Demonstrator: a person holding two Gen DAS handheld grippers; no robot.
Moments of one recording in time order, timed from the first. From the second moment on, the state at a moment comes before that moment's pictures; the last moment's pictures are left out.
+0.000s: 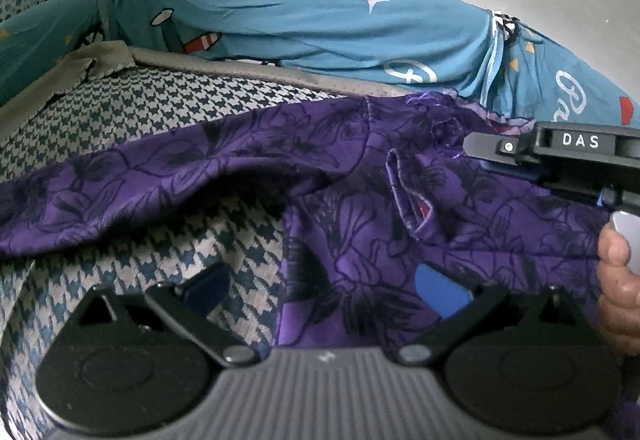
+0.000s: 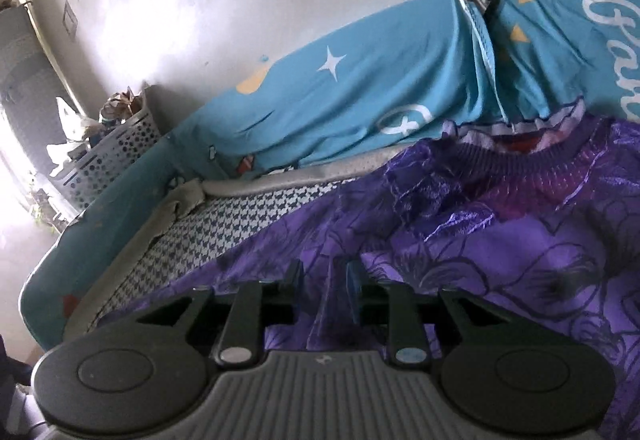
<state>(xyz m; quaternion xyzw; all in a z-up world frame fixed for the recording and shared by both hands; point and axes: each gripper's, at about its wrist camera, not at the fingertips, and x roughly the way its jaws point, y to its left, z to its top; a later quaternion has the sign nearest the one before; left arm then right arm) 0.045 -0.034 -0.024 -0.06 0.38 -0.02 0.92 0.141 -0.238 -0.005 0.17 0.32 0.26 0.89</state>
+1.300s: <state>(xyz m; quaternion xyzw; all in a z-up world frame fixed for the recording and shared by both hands) 0.057 0.009 -0.036 -0.08 0.42 0.11 0.90 0.094 -0.198 -0.024 0.04 0.39 0.24 0.89</state>
